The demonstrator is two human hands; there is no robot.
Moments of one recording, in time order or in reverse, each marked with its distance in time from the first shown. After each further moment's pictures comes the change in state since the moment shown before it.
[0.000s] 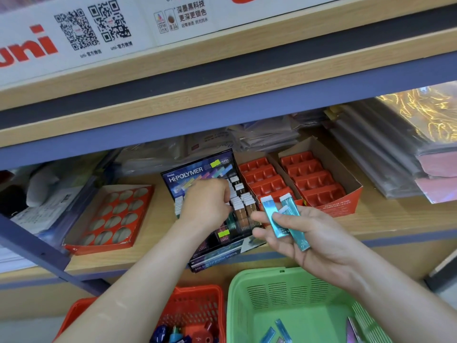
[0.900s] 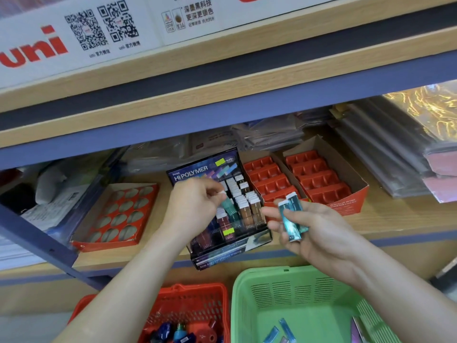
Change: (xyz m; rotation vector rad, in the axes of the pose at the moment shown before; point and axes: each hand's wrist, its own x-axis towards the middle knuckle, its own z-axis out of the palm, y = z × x) left_hand -0.026 -0.016 -0.026 -0.303 0.150 -0.045; right_hand 0.011 0.003 -0.005 -0.072 0.111 -0.054
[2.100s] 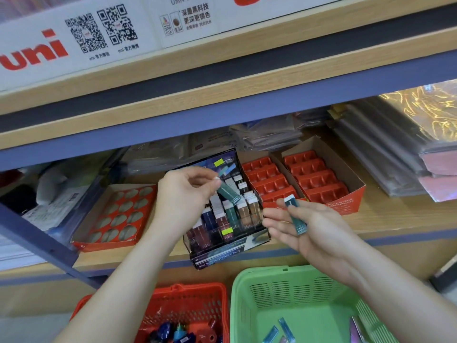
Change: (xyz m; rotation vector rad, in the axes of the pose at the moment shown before) left_hand -0.005 0.008 -0.016 -0.415 0.113 -0.146; right_hand -0.002 0.000 0.001 0.082 0.052 -0.037
